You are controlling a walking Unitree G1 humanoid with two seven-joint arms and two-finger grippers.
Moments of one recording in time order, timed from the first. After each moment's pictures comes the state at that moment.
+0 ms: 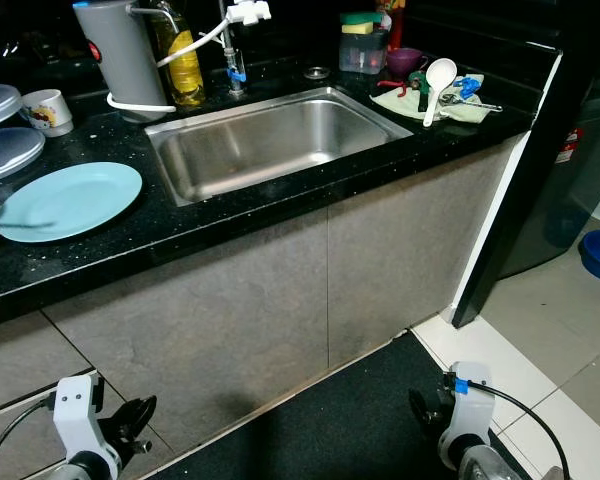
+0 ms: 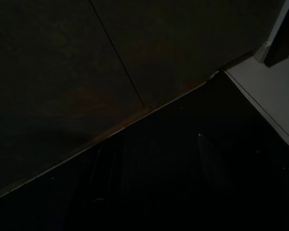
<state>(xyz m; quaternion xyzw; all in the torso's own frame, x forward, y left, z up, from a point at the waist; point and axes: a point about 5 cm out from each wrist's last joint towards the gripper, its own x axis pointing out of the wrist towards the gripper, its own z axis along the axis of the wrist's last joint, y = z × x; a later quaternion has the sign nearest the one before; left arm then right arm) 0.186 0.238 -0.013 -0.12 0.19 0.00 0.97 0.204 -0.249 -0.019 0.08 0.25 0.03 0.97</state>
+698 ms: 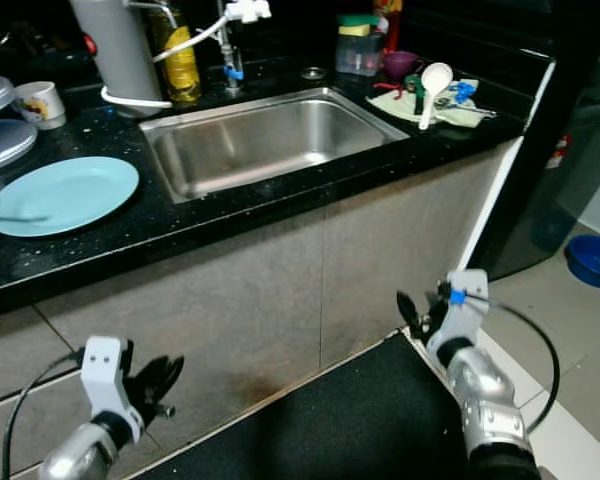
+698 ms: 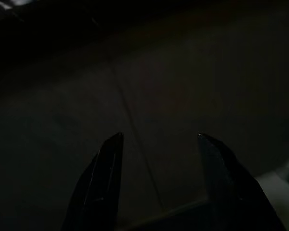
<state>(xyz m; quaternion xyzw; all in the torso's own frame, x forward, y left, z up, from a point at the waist) 0.228 0.195 0.053 -0.08 0.08 -0.14 0.98 0.305 -0.228 0.096 0.08 0.05 0.11 0.99</state>
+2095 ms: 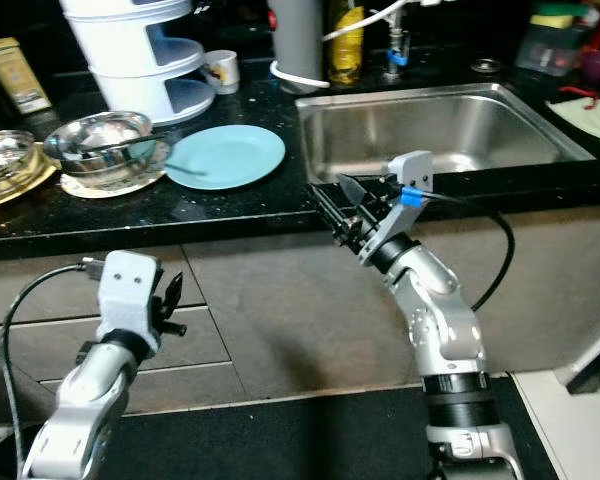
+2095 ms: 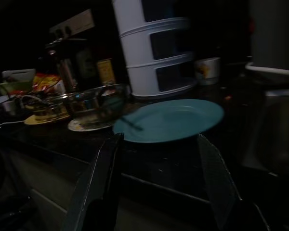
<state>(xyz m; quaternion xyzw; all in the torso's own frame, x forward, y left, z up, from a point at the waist) 0.263 0.175 0.136 0.08 -0.02 -0.02 1.00 0.328 -0.129 0.217 0.09 -0.12 0.32 0.94</state>
